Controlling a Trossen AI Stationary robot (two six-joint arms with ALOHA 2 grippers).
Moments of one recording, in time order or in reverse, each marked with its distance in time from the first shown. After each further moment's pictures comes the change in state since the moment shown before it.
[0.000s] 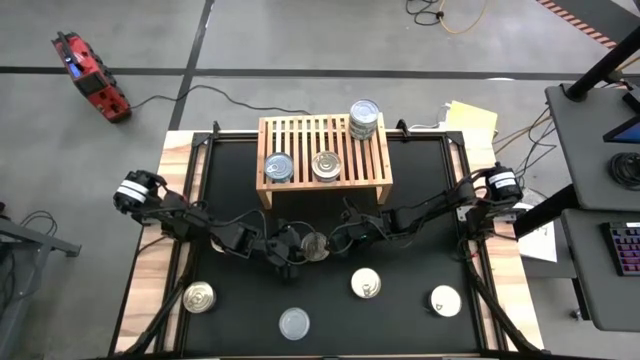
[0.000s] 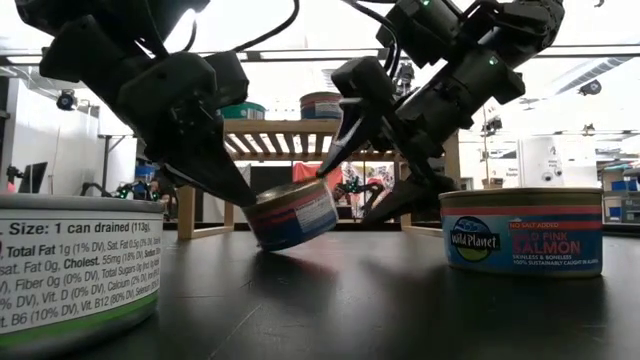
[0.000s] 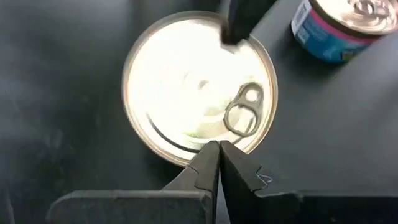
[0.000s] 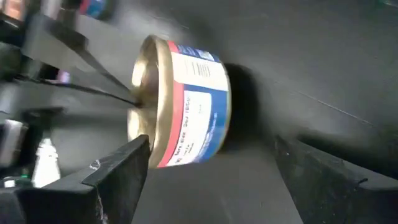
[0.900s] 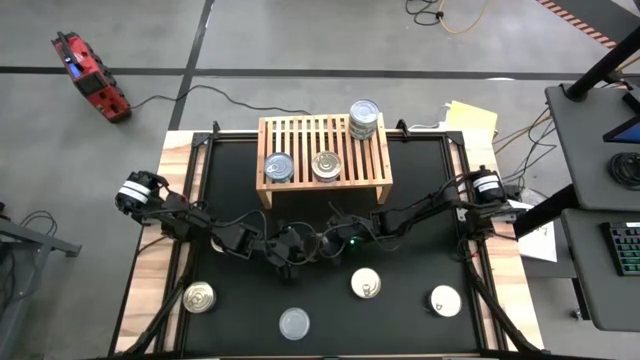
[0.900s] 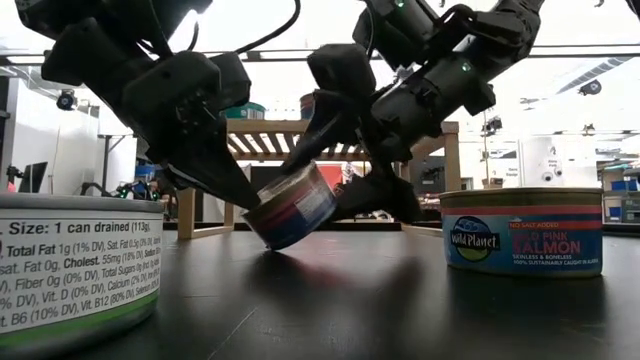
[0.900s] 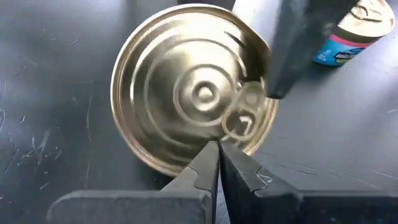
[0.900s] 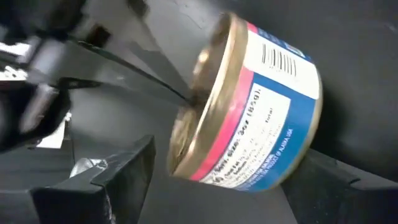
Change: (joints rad) left arm 0.001 0.004 -0.003 0.049 0.003 -0.005; right arm 0.000 0.115 0.095 0.113 -0.117 -0.222
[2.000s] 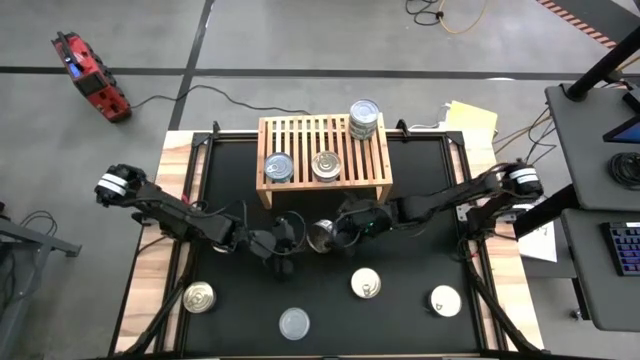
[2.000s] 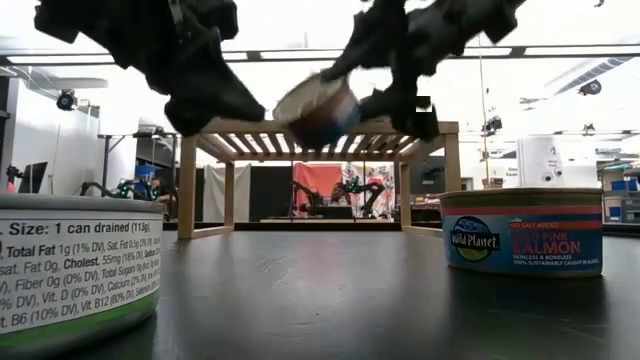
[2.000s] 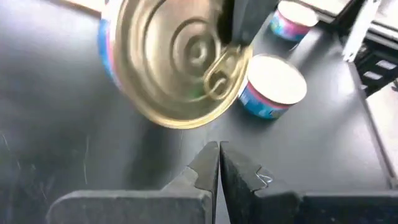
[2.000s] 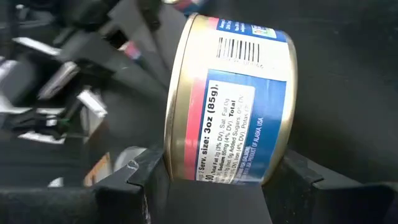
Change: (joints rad) left arm -0.005 -0.215 0.002 -0.029 0.018 0.026; right arm -0.016 -0.297 0.025 -0.297 0.005 -0.074
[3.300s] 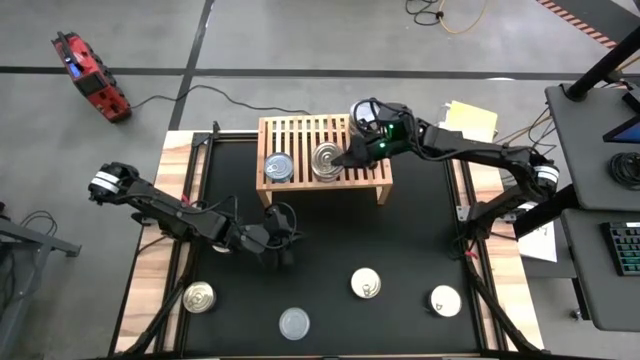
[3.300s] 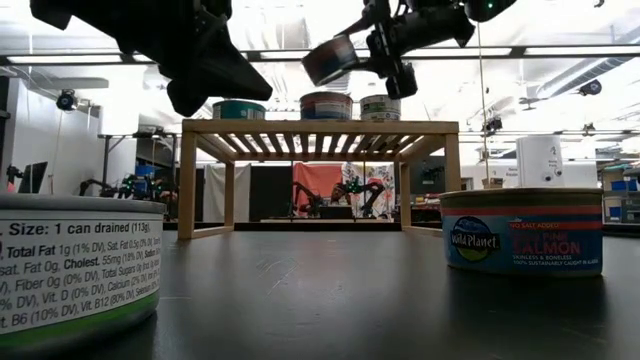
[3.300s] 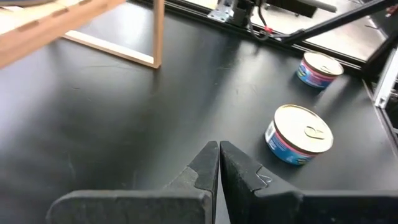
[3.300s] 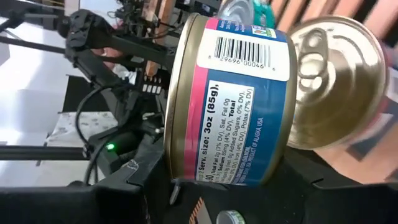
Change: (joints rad) left arm 0.002 -0.067 0.001 0.011 -0.194 0.029; right arm -0.555 -0.140 0.206 -0.142 -0.515 0.171
